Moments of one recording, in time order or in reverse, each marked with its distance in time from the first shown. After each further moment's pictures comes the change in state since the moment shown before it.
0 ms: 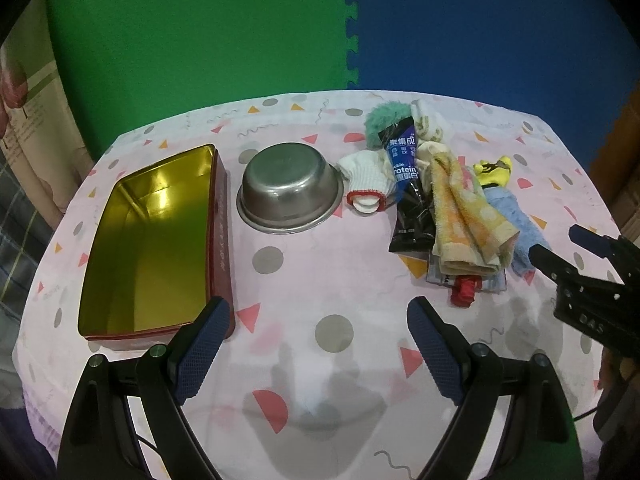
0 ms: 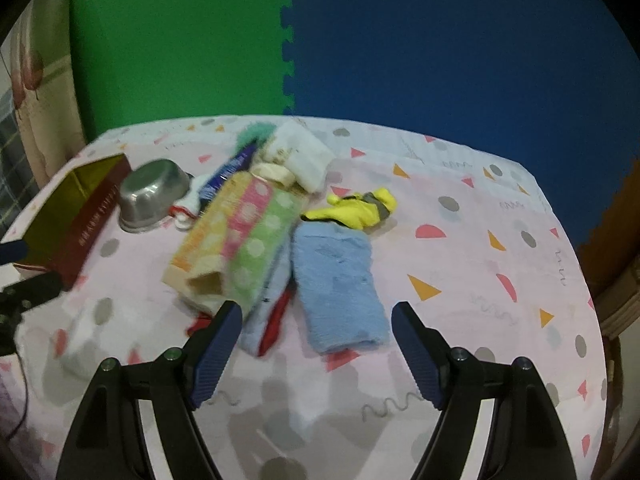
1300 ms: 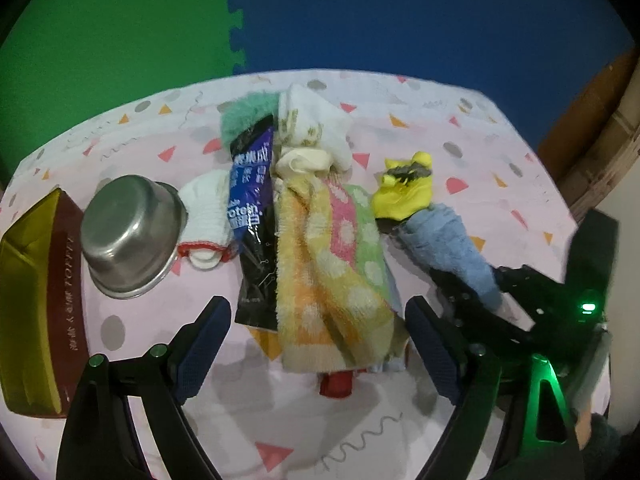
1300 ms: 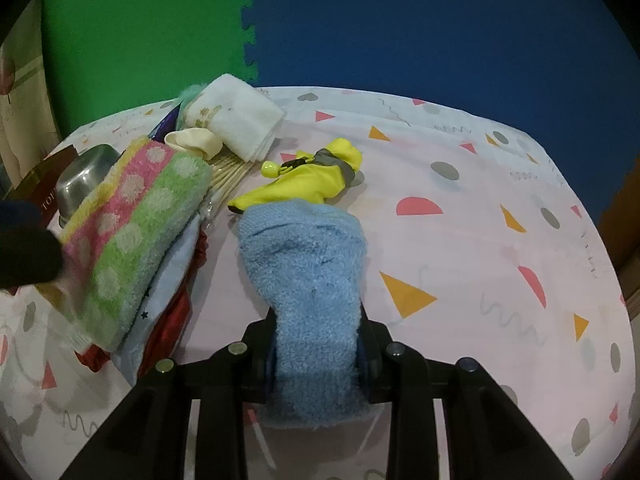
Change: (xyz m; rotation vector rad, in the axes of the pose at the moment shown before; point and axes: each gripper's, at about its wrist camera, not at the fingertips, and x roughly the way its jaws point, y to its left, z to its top) left arm 0.071 -0.101 0.063 0.089 0.116 -0.235; right arm 0.083 -0.042 -0.006 0.044 0.031 0.011
